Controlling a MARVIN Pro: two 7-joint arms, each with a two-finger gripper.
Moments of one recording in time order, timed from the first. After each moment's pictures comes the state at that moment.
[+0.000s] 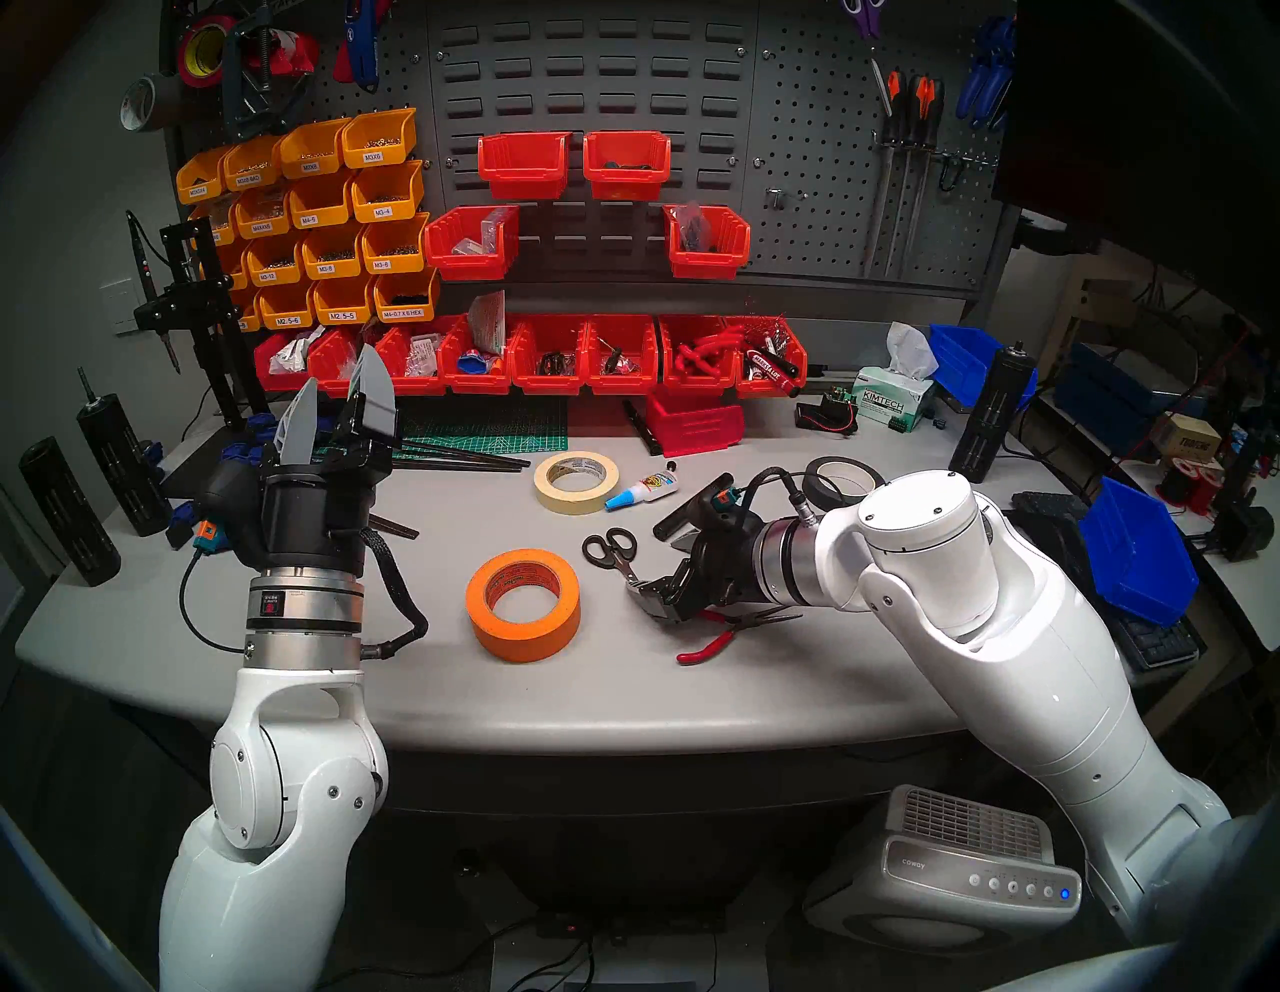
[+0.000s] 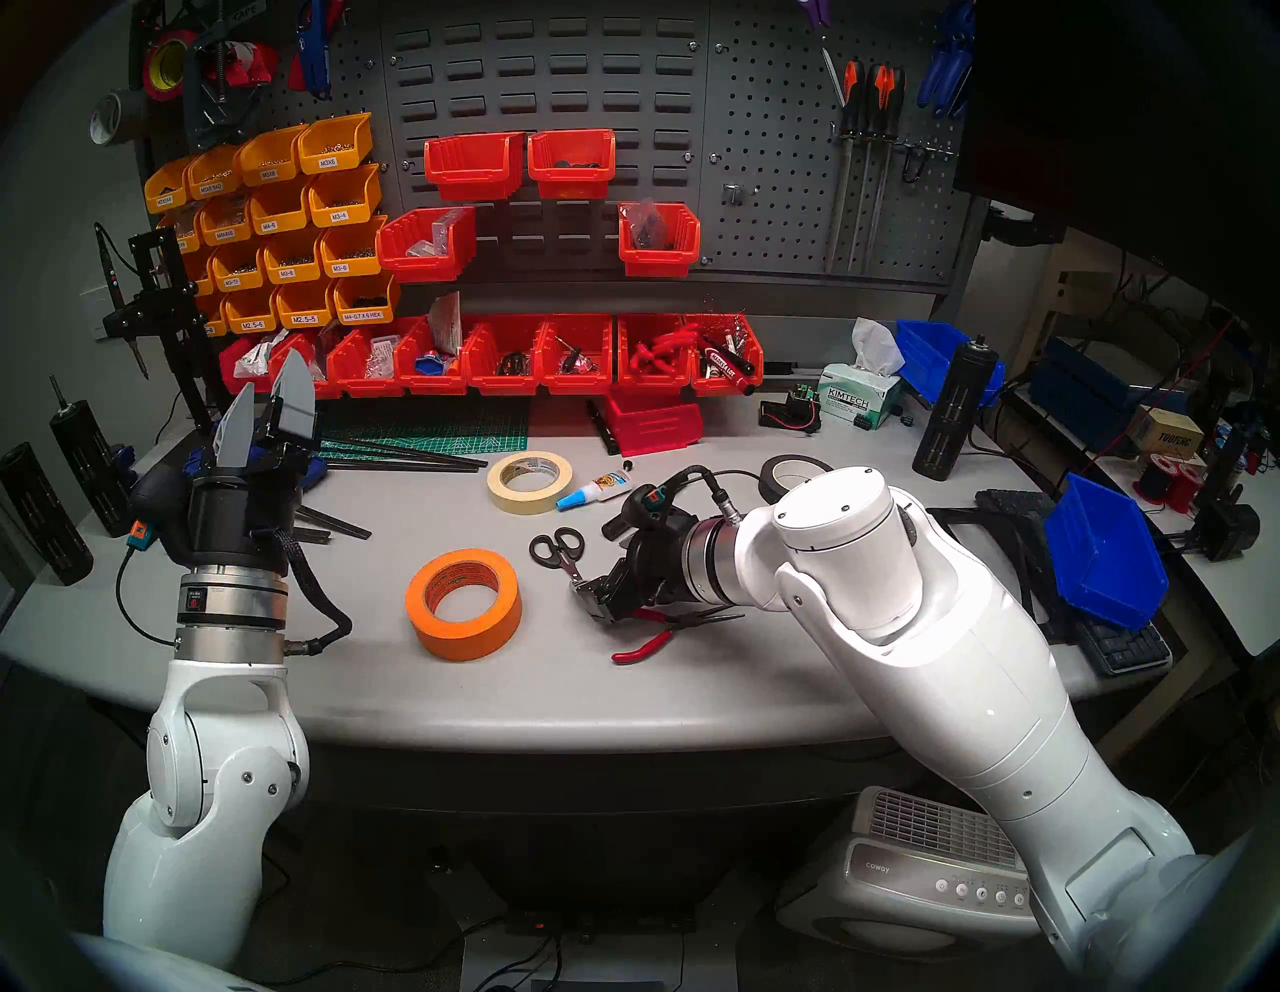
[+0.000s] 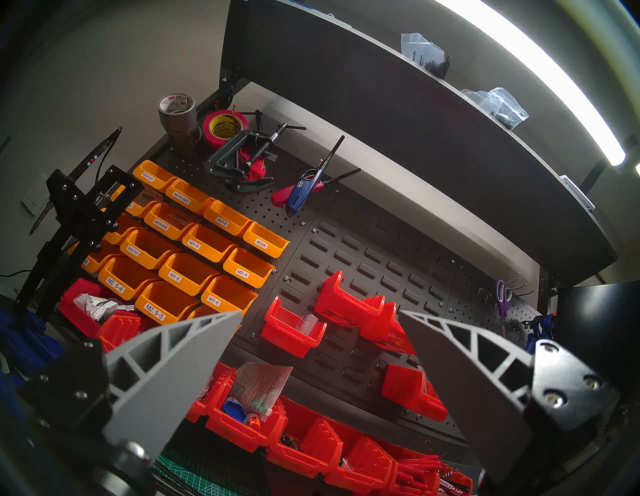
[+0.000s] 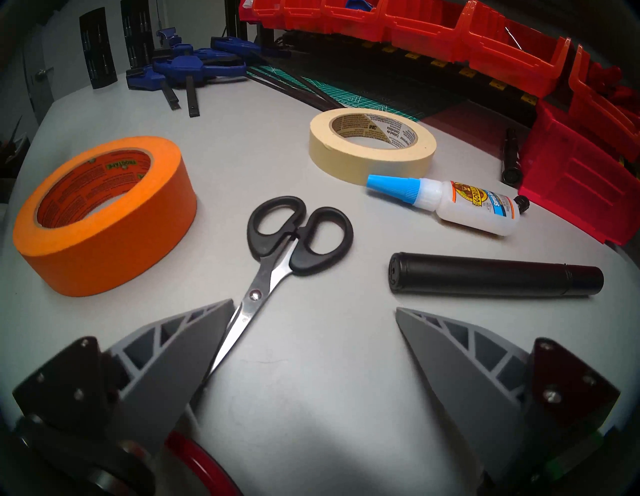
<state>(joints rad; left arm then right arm) 2.08 -1.24 -1.59 -2.28 -0.74 -0.51 0.04 -1.29 -0.91 1.11 -2.07 0.46 0.96 0.39</state>
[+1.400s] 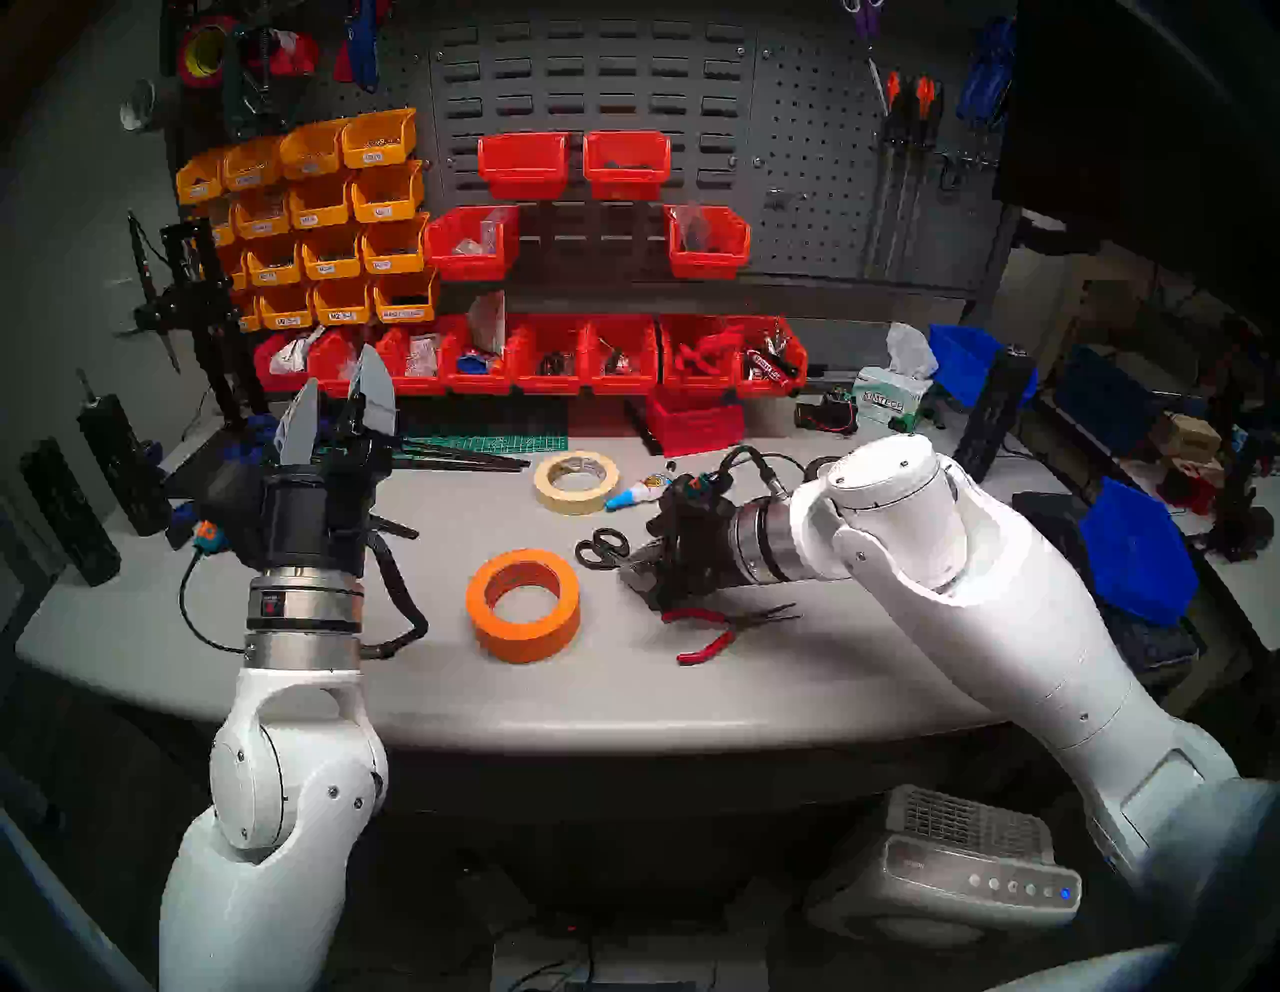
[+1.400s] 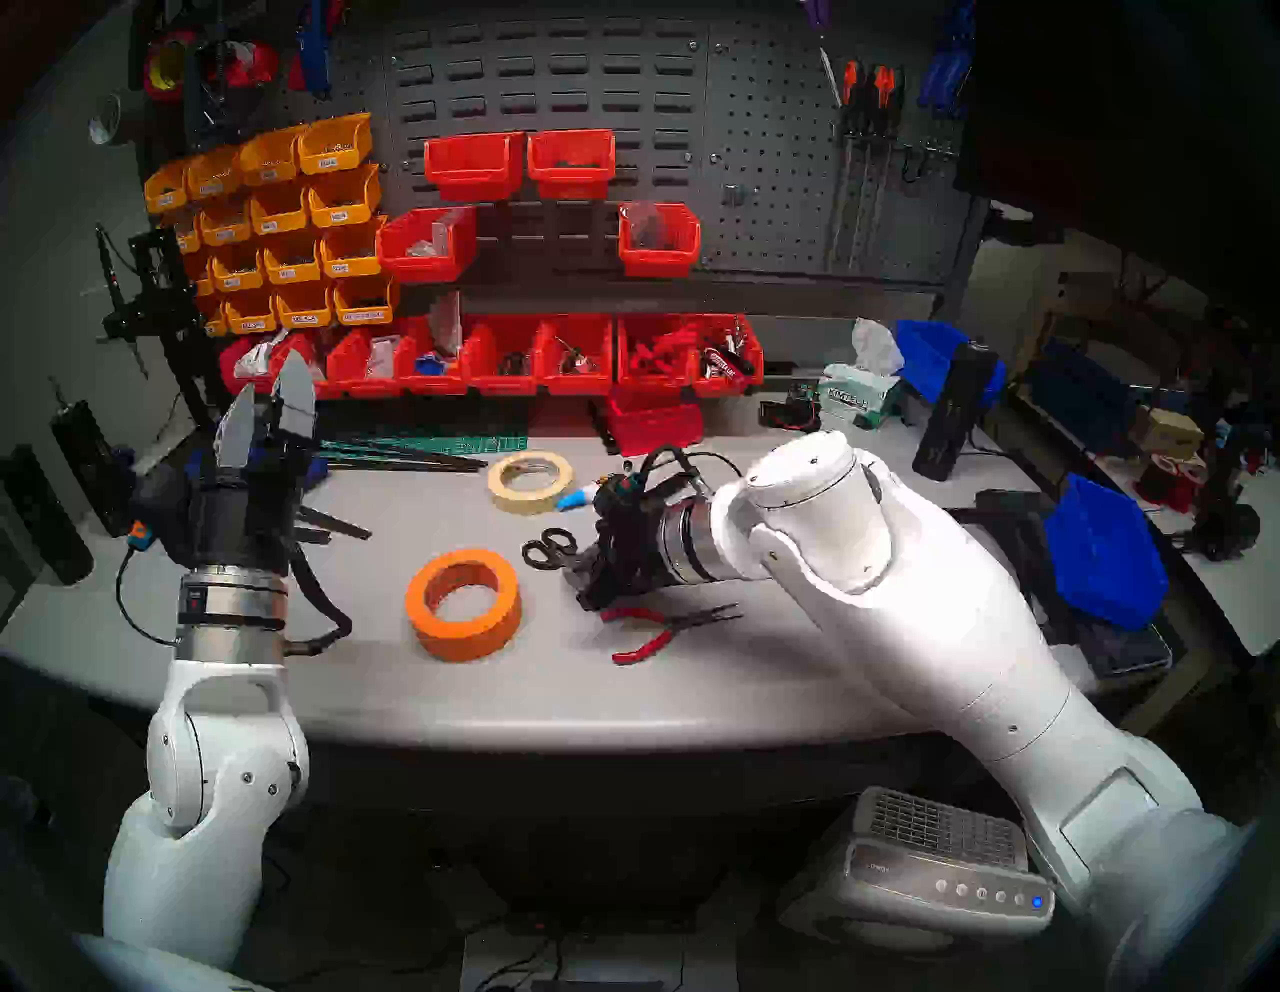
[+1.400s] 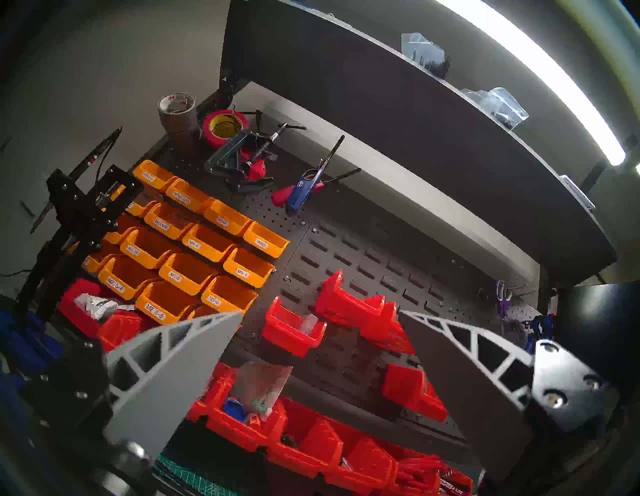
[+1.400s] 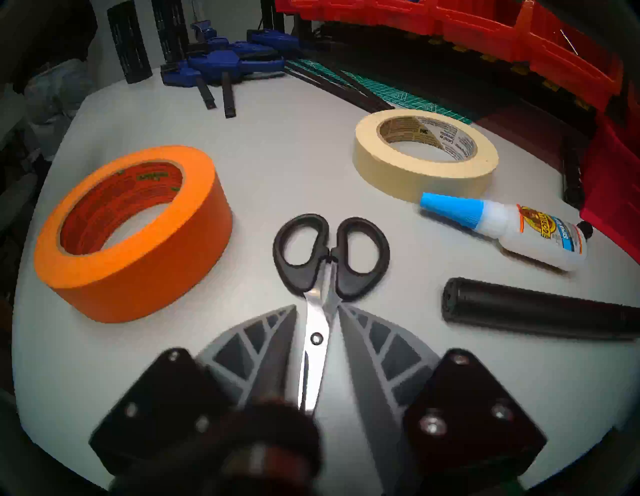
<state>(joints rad) 2.08 -1.24 -1.59 -2.28 -0.74 -0.51 0.04 -1.09 -0.91 0.96 -1.95 0.57 0.96 0.46</state>
